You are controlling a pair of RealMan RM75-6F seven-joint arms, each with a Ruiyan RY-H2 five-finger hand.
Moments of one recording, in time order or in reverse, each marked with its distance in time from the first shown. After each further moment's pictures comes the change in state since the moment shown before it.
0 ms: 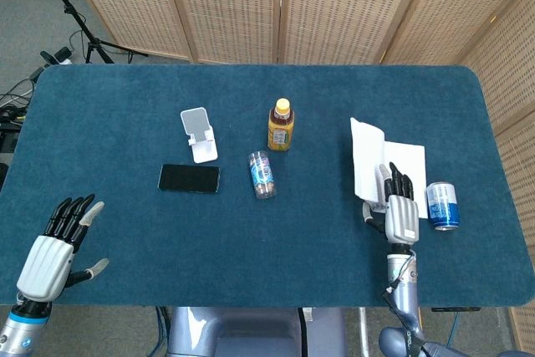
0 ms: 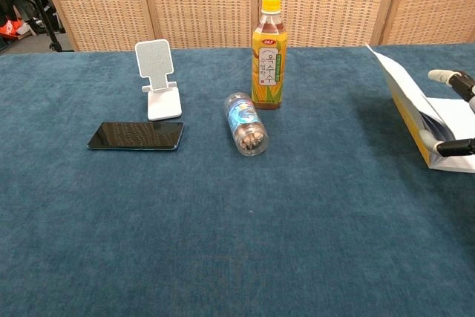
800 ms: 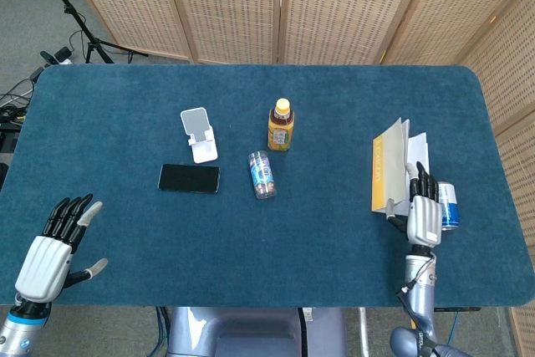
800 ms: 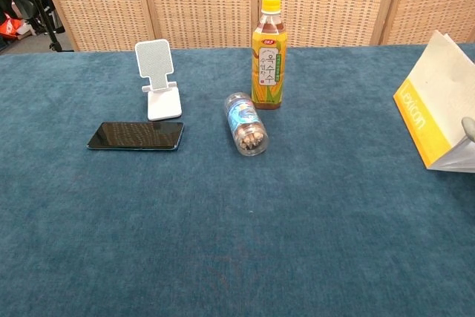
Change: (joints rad) left arm 0.004 -0.001 -0.002 0.001 0.005 0.014 -0.007; right arm -0.042 0.044 0.024 0.020 0.012 0.038 0.054
